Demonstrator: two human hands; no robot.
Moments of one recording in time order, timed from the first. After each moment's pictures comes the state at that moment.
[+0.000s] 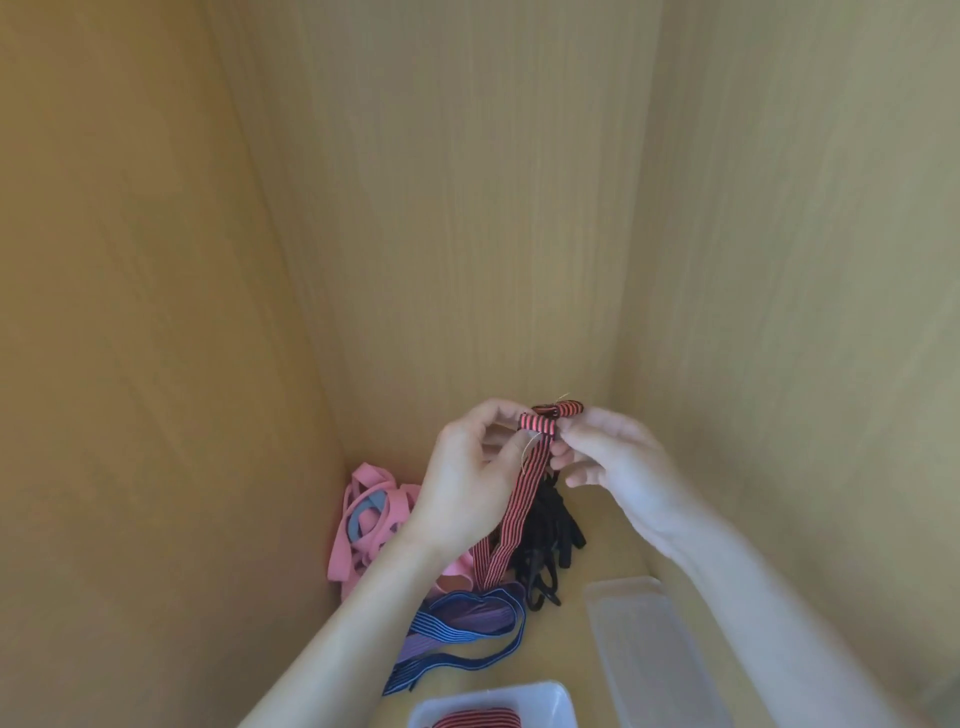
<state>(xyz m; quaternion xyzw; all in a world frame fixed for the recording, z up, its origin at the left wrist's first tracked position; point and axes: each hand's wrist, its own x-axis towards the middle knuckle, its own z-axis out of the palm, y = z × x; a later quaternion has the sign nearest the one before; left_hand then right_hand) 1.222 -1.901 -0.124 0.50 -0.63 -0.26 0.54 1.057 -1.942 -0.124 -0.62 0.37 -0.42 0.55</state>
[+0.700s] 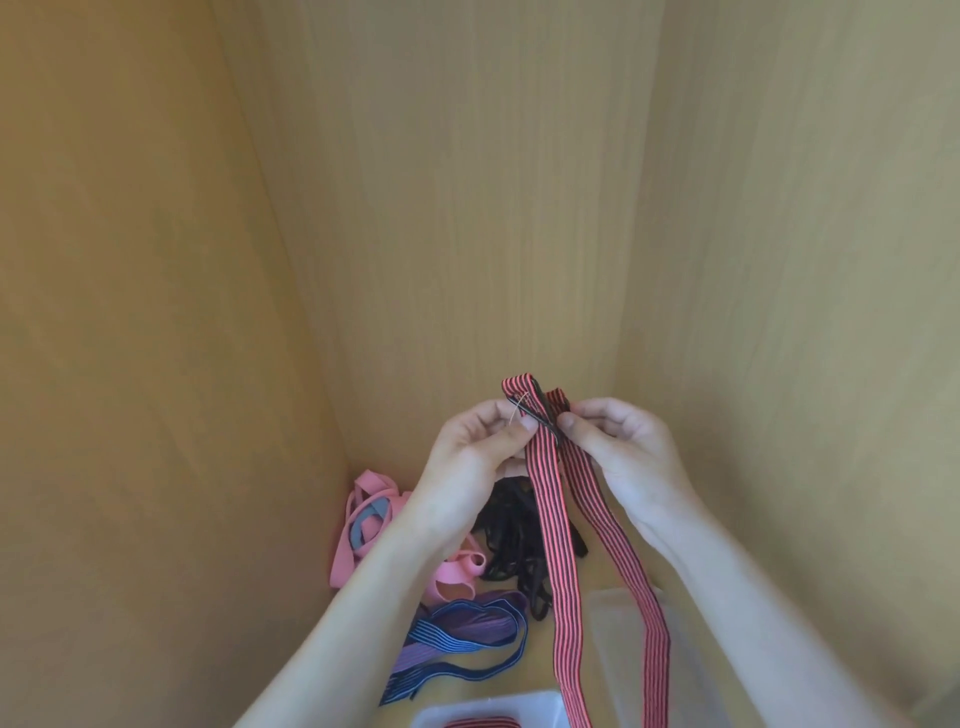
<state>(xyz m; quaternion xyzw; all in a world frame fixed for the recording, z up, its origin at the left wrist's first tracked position) 1.229 -1.908 -0.113 0.39 -0.53 -0.50 0.56 1.062 -1.959 -0.130 -0.55 0.36 -0.53 0.54</state>
